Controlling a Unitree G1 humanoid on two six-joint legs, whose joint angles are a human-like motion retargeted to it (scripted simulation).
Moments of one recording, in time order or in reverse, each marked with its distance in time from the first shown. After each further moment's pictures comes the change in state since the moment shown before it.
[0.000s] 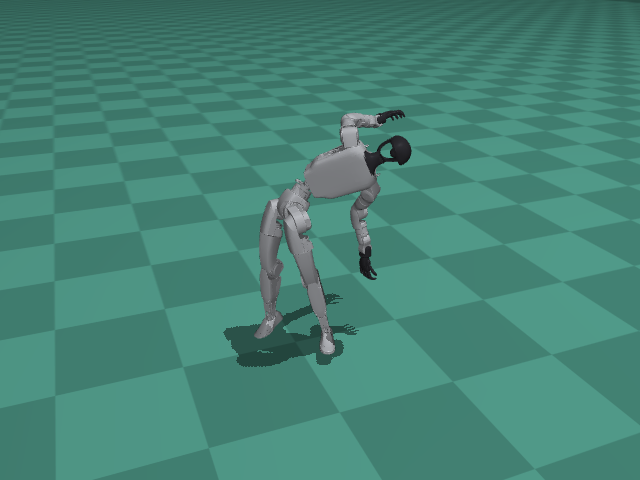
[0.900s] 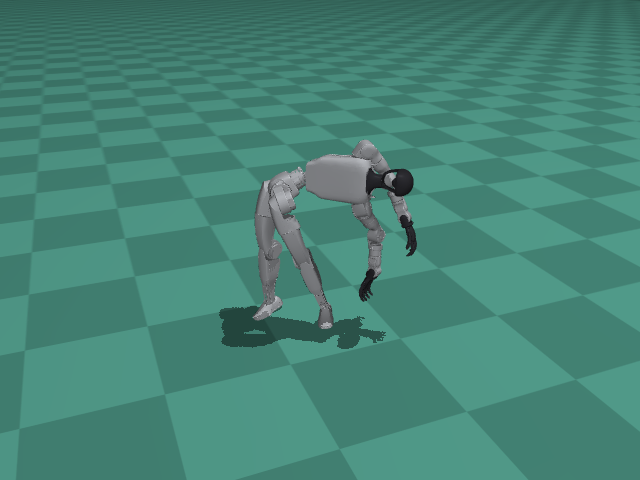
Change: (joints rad) left arm -1.133 -0.652 -0.165 0.406 0.429 0.023 -0.387; right arm -1.085 -0.513 0.000 0.227 -0.063 -0.099 -0.323; waist 0.000 0.000 0.000; left_leg 0.546 -0.012 0.132 0.118 -0.119 0.000; right_leg 0.499 0.019 0.009 -0.113 0.047 -0.013
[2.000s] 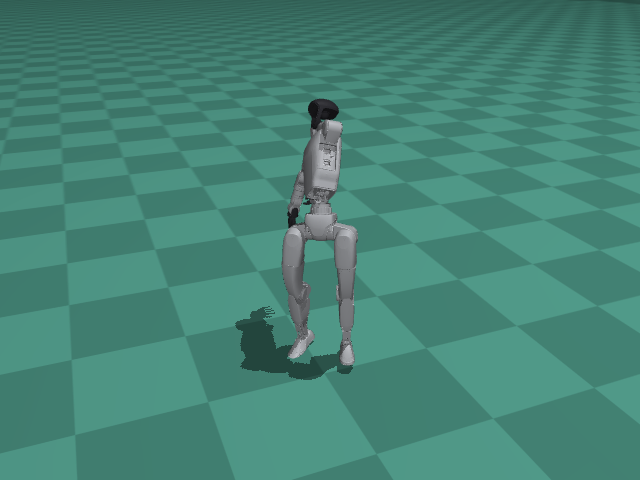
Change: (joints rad) left arm -0.521 -0.224 -0.781 -0.869 0.925 0.014 -0.087; right arm -1.319 -1.080 0.088 0.101 -0.296 -0.046 0.686; waist 0.650 -0.080 0.302; left_leg -1.191 -0.085 -1.104 -0.030 -0.038 0.240; right_leg -0.647 -0.208 -0.949 0.041 -0.221 0.035
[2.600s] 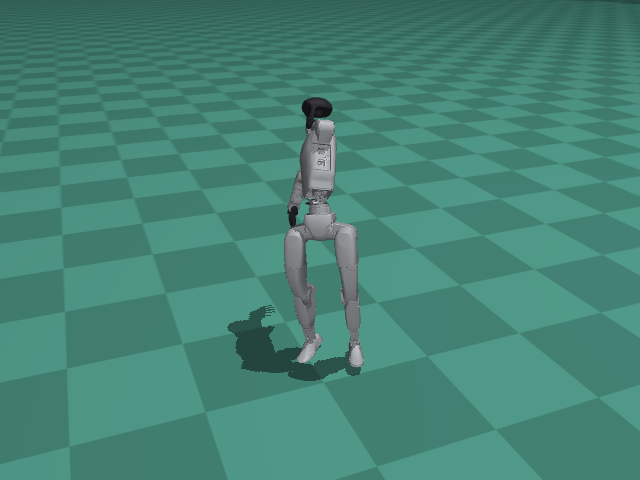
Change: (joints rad) left arm 0.000 0.000 0.000 -0.029 -0.045 -0.019 -0.003; right arm -0.153 0.000 0.065 -0.029 -0.007 0.081 0.080; waist -0.106 -0.008 0.029; left_leg -0.125 0.048 -0.037 0.162 0.030 -0.061; right_leg -0.030 0.052 -0.001 -0.061 0.008 -0.055
